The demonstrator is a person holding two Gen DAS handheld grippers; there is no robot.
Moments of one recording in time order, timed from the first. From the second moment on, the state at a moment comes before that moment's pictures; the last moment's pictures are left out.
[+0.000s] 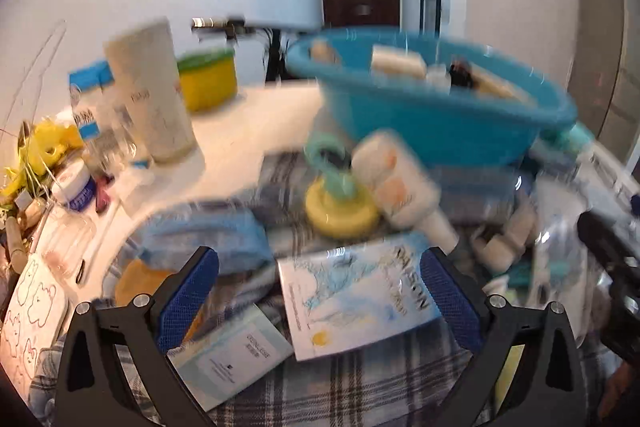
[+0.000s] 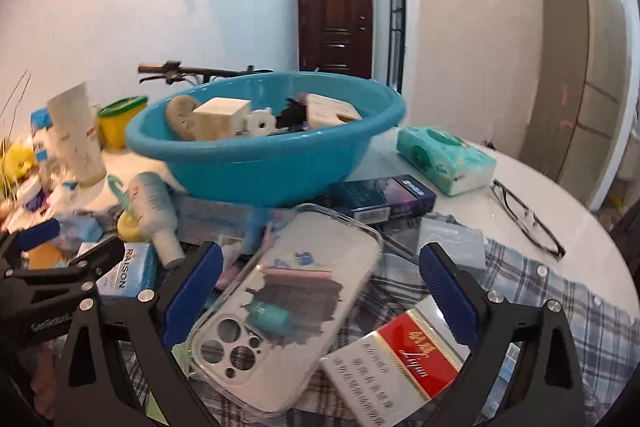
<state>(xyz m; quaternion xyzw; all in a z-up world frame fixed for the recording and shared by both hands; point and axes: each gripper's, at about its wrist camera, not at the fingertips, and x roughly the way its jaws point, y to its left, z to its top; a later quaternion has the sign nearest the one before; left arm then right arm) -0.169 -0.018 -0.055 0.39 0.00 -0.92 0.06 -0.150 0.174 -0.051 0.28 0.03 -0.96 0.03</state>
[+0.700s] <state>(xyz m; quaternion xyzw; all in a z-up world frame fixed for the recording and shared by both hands) -0.175 -0.016 -0.063 0.42 0.05 -0.91 0.02 -0.139 0.192 -0.037 0.27 -0.01 -0.96 -0.04</state>
